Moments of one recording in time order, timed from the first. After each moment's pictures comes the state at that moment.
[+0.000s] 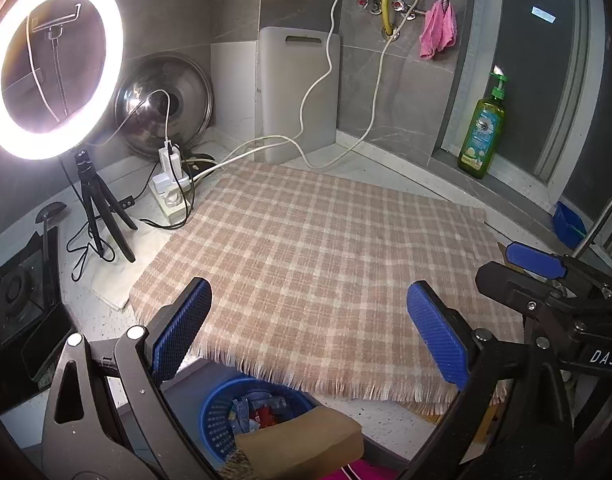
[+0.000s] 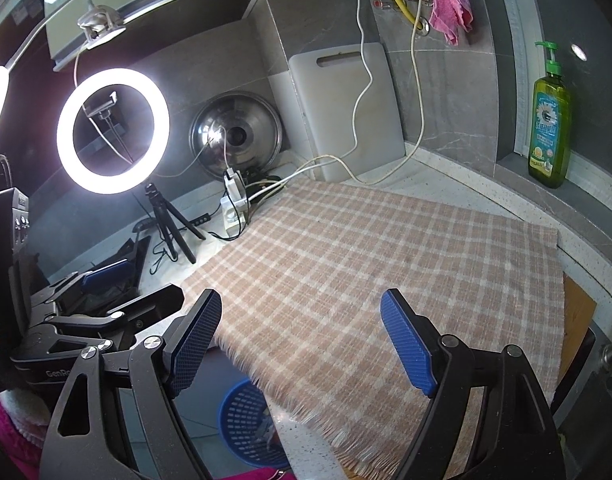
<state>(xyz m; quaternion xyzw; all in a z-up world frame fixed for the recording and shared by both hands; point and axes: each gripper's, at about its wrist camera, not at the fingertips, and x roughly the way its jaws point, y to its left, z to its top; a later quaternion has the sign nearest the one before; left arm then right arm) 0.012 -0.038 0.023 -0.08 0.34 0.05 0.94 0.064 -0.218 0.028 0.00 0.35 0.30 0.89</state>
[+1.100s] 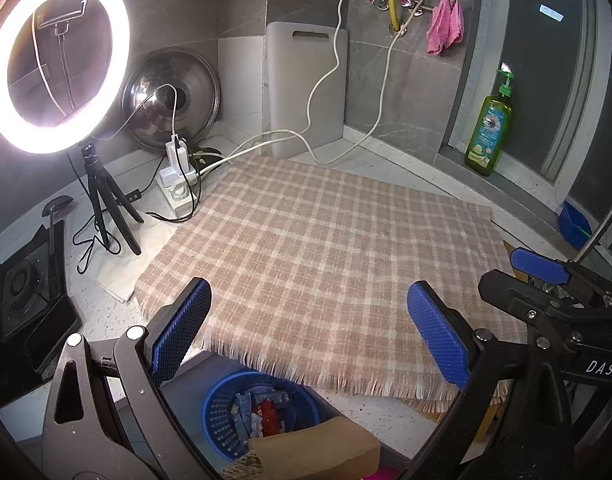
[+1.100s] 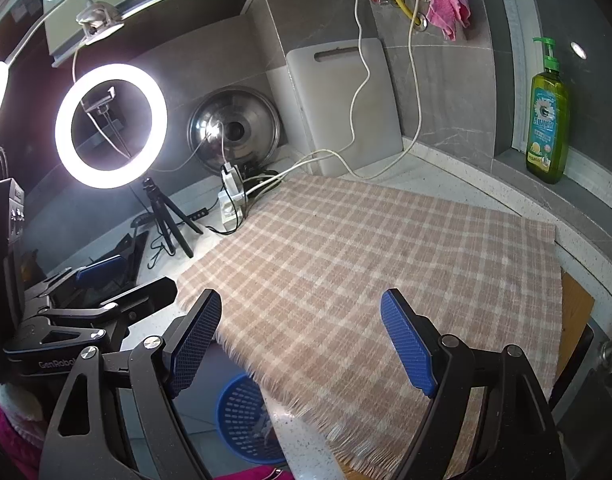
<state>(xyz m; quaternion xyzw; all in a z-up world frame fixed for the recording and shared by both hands) 0.007 -0.038 0.022 -0.08 0.35 0.07 0.93 0.061 -0.220 0.024 0.00 0.36 0.30 0.89</state>
